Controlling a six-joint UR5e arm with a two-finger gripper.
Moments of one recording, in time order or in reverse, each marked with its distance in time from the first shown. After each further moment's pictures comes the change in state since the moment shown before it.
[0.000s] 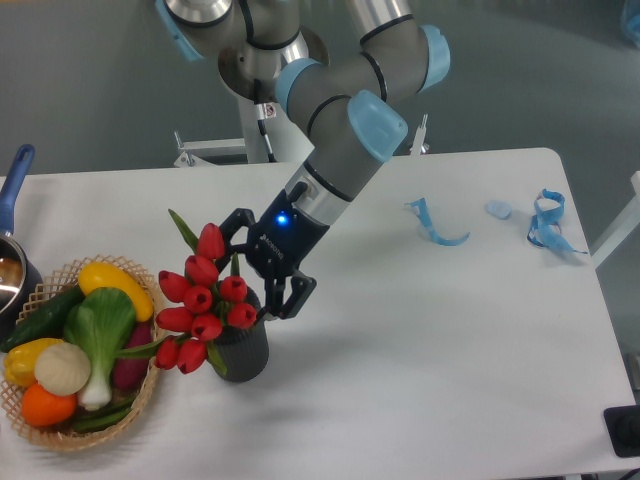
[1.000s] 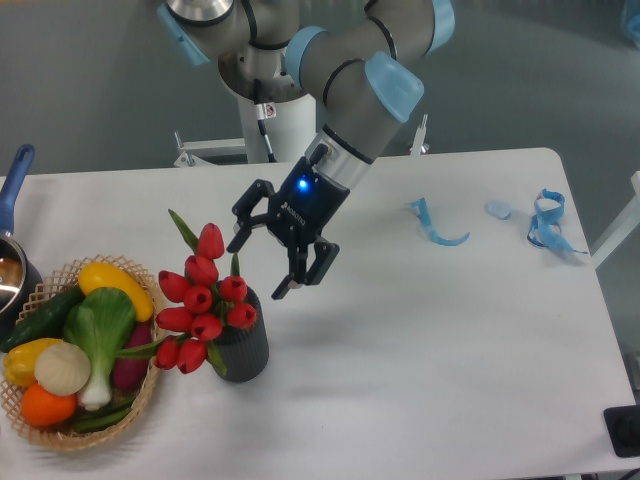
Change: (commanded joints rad) arm 0.084 0.078 -0.052 -0.015 -0.015 -0.005
